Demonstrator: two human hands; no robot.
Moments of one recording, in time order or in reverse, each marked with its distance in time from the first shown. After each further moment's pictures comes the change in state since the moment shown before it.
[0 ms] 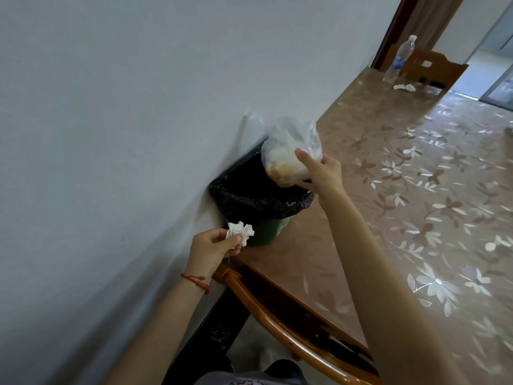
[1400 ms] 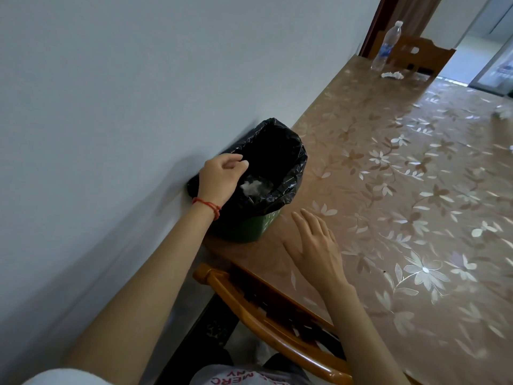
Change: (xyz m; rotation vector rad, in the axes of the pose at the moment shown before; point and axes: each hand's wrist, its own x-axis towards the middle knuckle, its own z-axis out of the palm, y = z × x) left_hand 0.069 0.085 0.063 0.350 0.063 0.384; right_hand -0.081 0.106 -0.057 -1.179 -0.029 -0.572
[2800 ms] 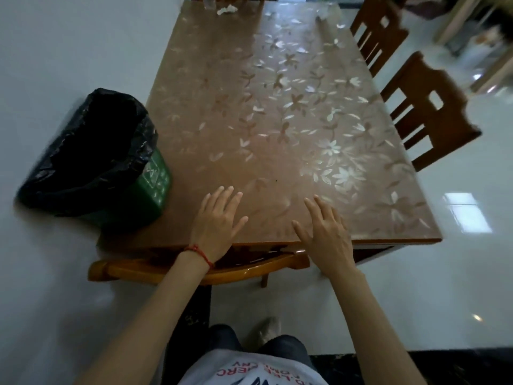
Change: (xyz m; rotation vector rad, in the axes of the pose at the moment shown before) left_hand -0.188 -0.035 0.135 0.857 -0.603 0.910; right_hand -0.214 0.096 -0.050 -0.075 0.112 0.638
